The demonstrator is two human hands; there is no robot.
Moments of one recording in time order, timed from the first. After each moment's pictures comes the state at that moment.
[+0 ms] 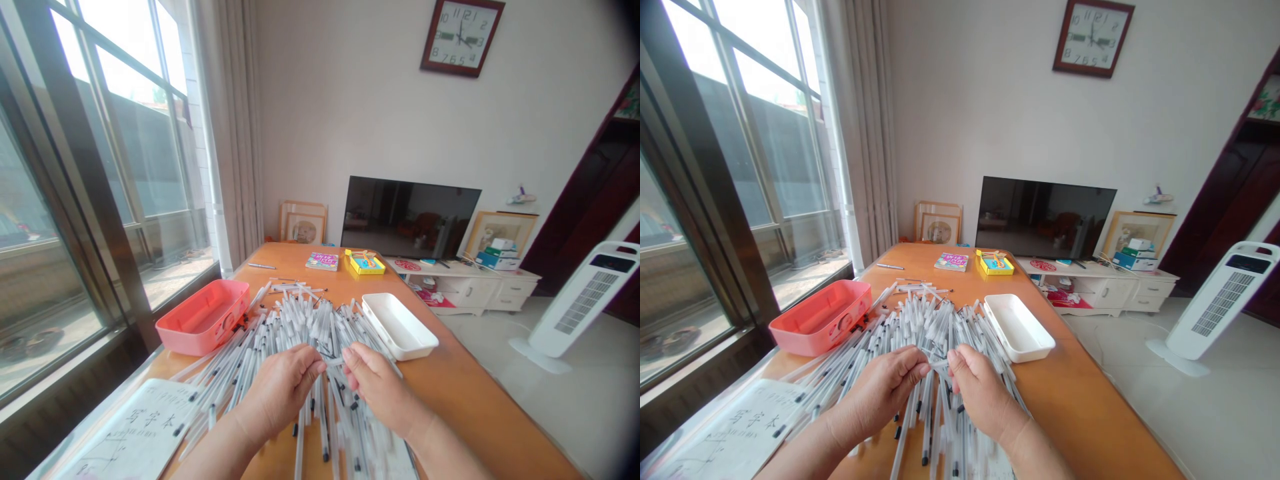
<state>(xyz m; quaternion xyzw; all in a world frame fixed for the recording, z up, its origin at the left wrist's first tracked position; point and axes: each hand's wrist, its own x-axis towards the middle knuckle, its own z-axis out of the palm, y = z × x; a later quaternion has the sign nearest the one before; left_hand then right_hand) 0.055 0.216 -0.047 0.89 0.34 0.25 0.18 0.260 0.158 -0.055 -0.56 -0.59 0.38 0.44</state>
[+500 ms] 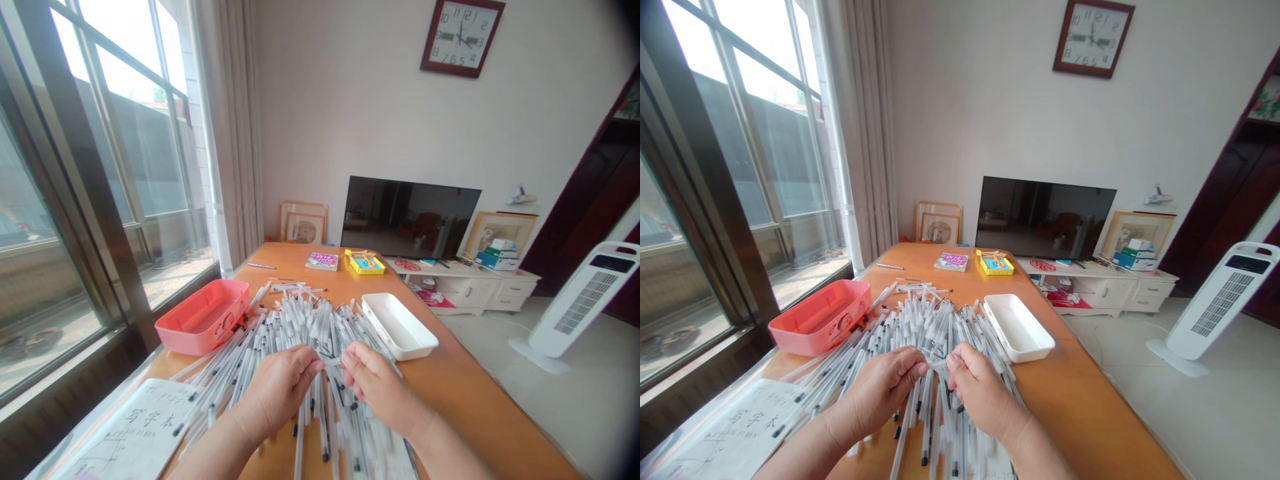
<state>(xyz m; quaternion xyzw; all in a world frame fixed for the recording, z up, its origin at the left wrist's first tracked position) 0.053 0.217 -0.049 0.89 0.35 0.24 0.16 0.262 0.159 -0.059 -0.54 -0.58 0.42 0.44</state>
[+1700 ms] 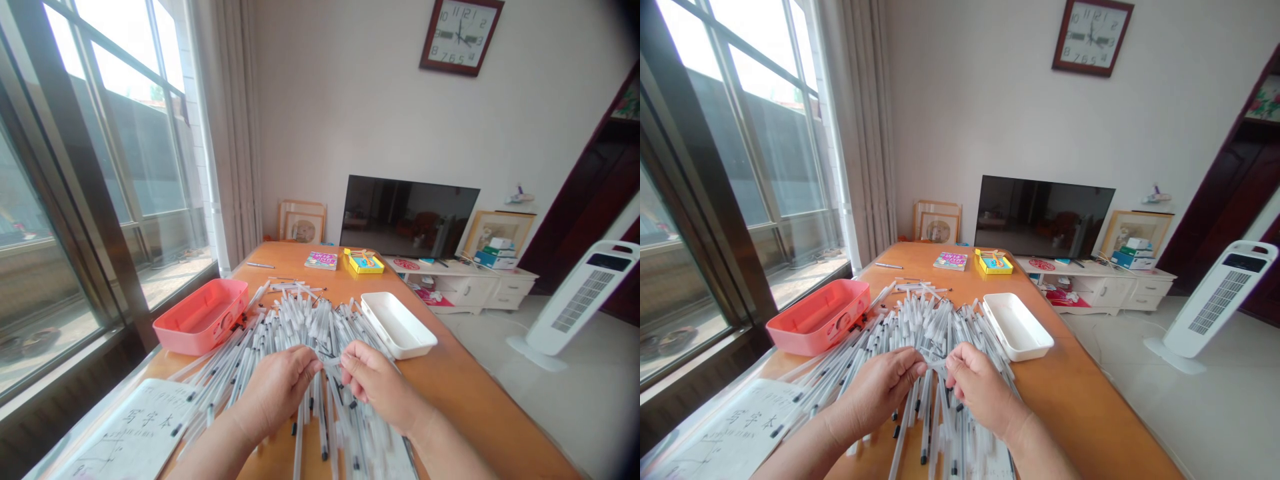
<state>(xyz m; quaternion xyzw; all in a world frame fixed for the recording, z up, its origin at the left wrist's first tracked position) 0.054 0.218 -0.051 0.89 0.35 0.23 0.16 0.262 0.159 -0.057 -0.53 -0.53 0.48 0.45</state>
